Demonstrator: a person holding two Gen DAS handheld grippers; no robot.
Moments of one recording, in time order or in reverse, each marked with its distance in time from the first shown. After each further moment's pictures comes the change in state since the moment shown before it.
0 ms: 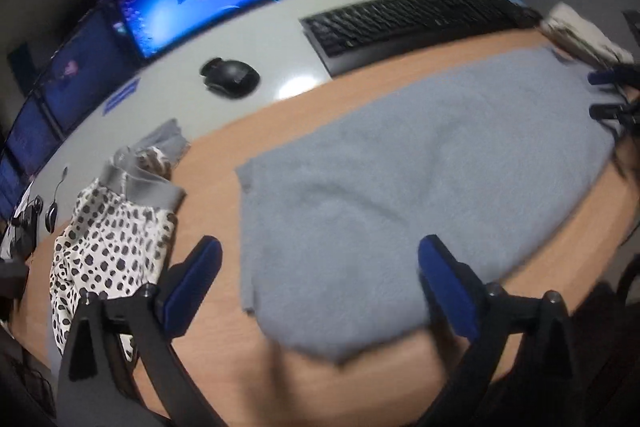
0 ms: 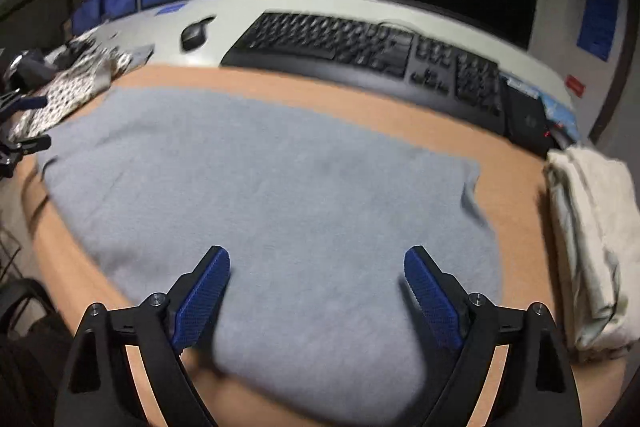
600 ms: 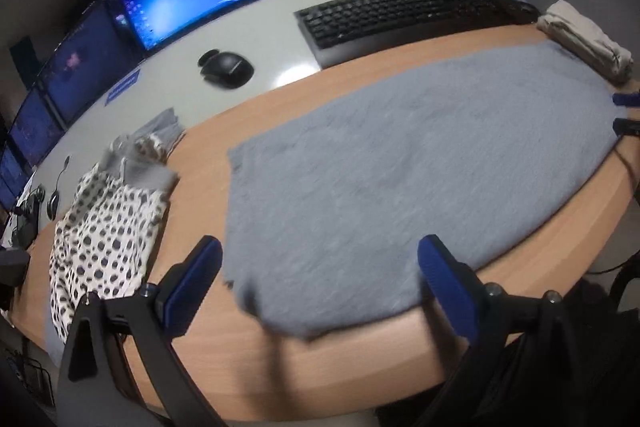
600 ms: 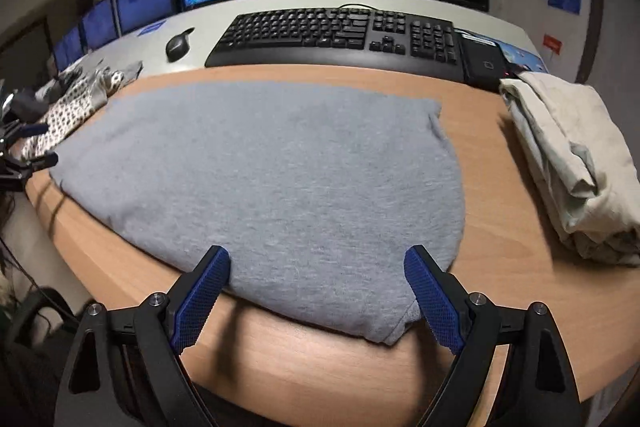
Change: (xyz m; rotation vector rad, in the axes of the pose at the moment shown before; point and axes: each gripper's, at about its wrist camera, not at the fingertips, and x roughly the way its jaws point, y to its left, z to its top) left arm -0.014 -0.015 0.007 -0.042 -0.013 0.022; right arm -0.047 -0.022 -0.050 0.202 -0.038 0.013
